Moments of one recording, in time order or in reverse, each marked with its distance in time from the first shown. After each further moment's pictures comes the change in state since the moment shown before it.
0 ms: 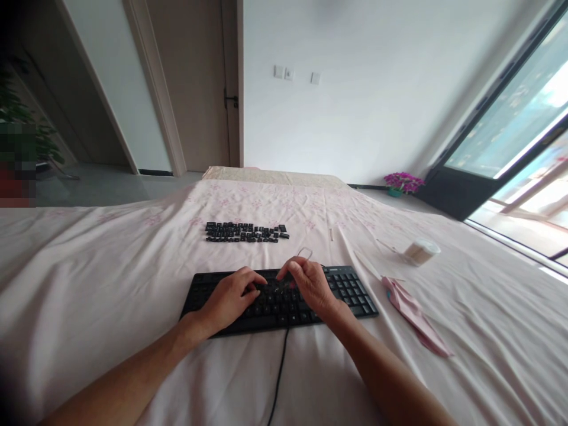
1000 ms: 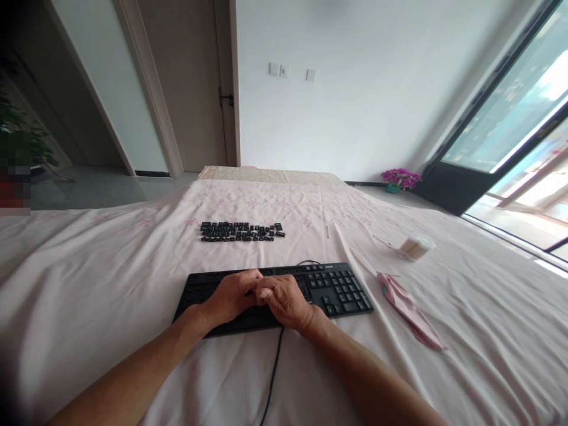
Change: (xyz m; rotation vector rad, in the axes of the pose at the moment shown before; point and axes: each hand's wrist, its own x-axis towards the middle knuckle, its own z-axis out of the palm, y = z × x) left_hand 0.014 -0.002 0.007 0.091 -0.190 0.223; right_hand -0.012 0.009 0.033 -0.089 -0.215 -0.425
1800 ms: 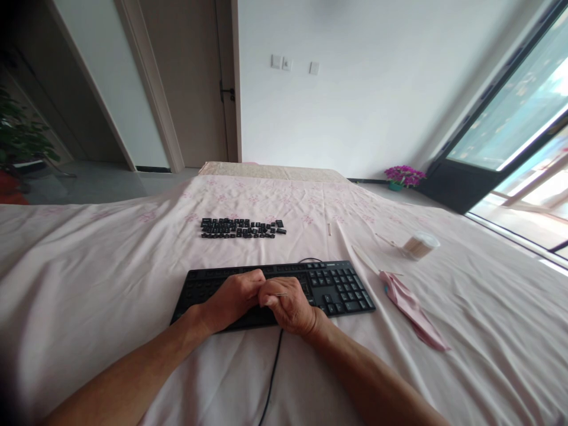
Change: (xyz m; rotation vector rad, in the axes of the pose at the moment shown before) left_hand -0.001 0.004 0.007 0.052 0.008 0.104; right_hand -0.011 0.000 0.001 -0.023 0.044 -0.099
